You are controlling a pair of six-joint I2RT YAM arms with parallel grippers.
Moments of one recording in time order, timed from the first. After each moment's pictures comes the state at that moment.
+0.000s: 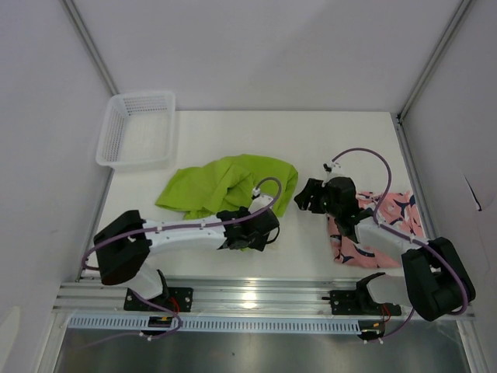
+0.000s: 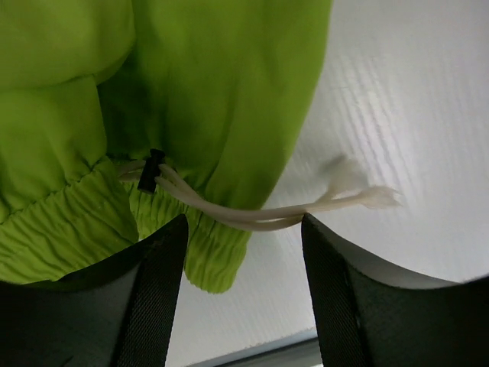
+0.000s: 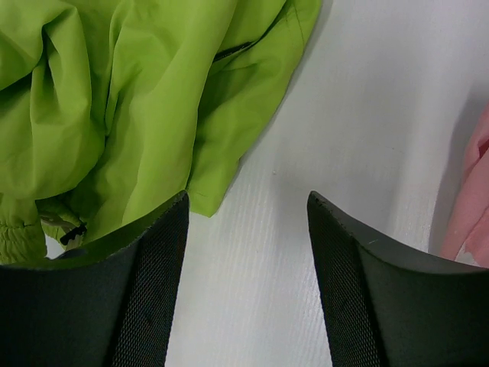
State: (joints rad) left arm -1.13 1.54 0.95 -0.50 -0.41 -0.64; right arm 0.41 1.28 0.51 0.24 -0.09 0.50
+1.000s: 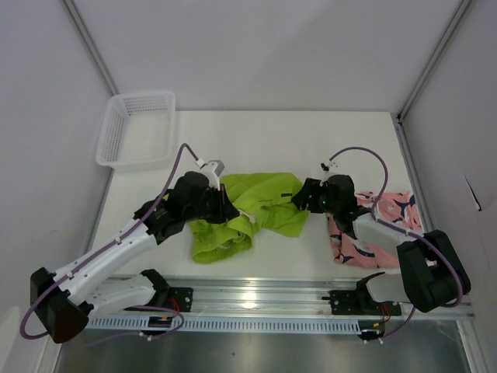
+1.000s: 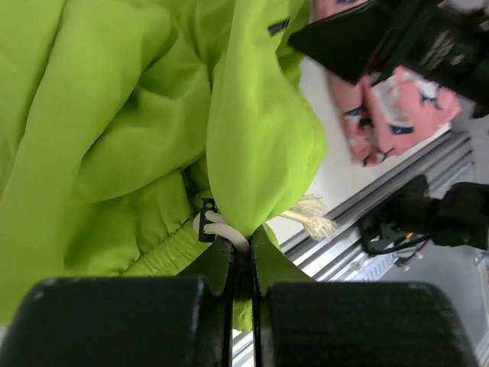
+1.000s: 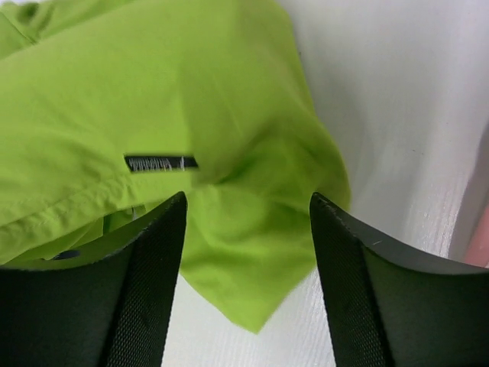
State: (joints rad) left arm -0.75 1.00 0.88 -0.48 0.09 -0.64; right arm 0.39 1.31 0.53 0.24 -0.16 0.50
